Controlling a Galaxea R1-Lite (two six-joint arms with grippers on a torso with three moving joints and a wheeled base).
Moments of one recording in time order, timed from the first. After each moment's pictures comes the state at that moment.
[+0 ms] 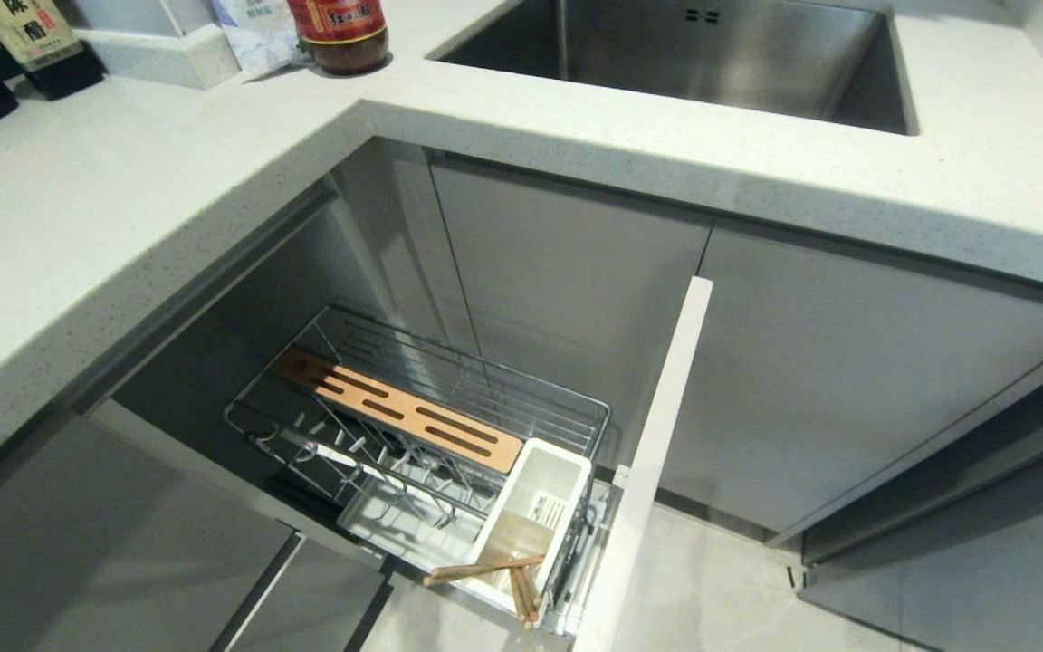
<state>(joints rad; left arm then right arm) 0.16 0.71 -0.78 -0.38 0.50 -0.39 0.00 0.00 0.00 0.00 -0.01 0.04</state>
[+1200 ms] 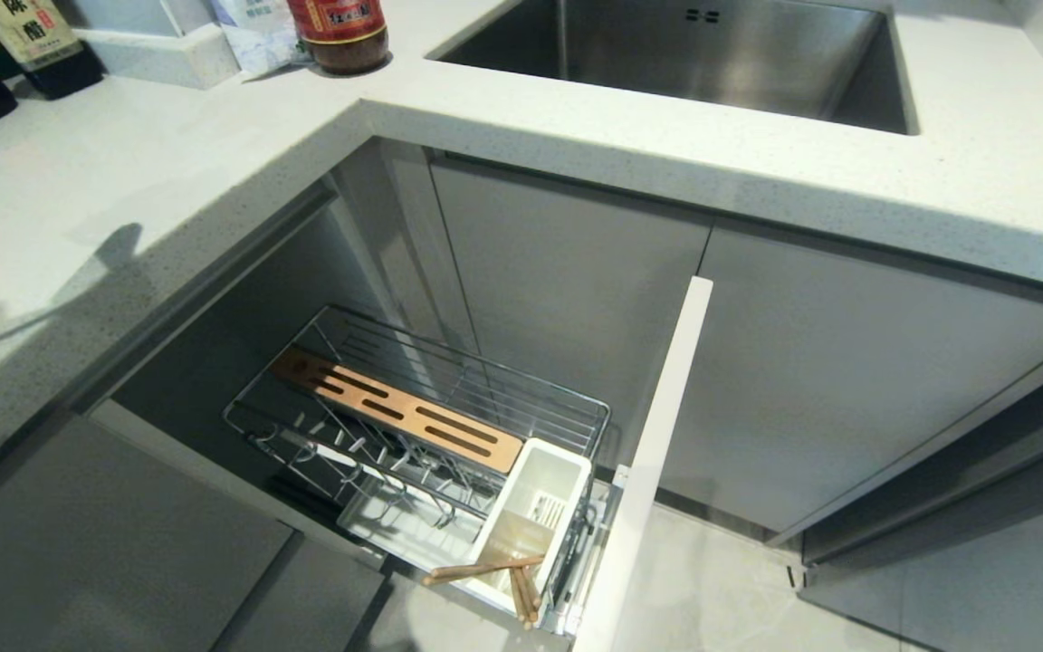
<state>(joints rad) -0.60 1.23 -1.48 0.09 0.75 -0.49 0.00 0.00 0.00 0.00 -0.01 0.04</state>
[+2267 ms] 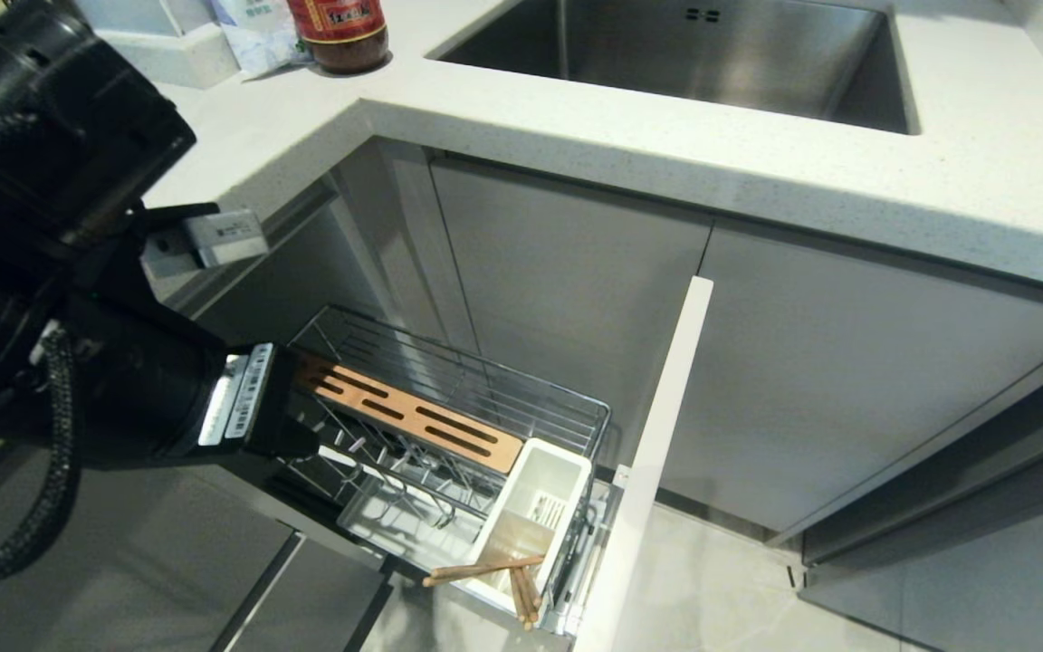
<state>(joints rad) -0.73 1.47 -1.59 1.09 0.19 -0.54 0.00 0.00 0.00 0.00 -0.01 0.04</state>
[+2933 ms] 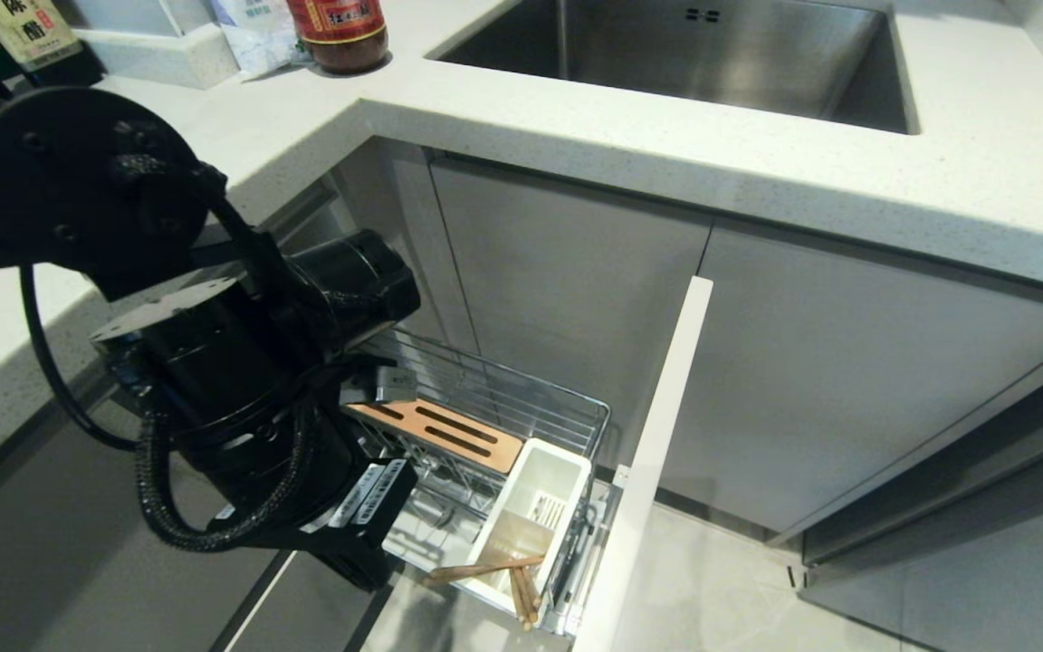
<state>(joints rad) -0.67 1.77 -1.65 1.32 -0.14 -0.41 0.00 0.00 0.00 0.00 -0.01 0.04</state>
